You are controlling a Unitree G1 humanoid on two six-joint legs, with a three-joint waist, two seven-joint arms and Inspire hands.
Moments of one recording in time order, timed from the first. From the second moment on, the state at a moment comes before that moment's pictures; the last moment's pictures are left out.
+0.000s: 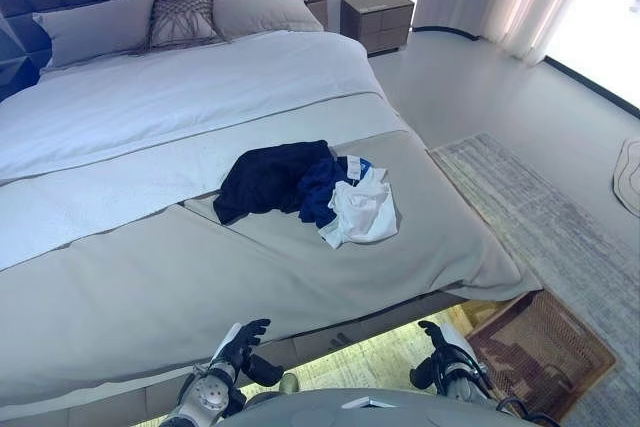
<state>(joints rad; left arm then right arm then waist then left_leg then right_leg) 0.01 0.24 -0.40 1.14 0.12 -0.31 0.14 -0.01 -0.25 0.37 1.18 -0.32 -0.10 -0.39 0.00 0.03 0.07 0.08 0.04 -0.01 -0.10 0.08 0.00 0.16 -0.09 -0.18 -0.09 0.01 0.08</state>
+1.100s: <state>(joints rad) -0.06 0.42 -0.49 0.76 0.07 -0.26 0.04 -0.19 -0.44 0.37 0.86 -0.19 -0.08 -0.50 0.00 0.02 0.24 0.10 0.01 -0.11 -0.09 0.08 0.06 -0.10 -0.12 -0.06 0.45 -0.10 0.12</state>
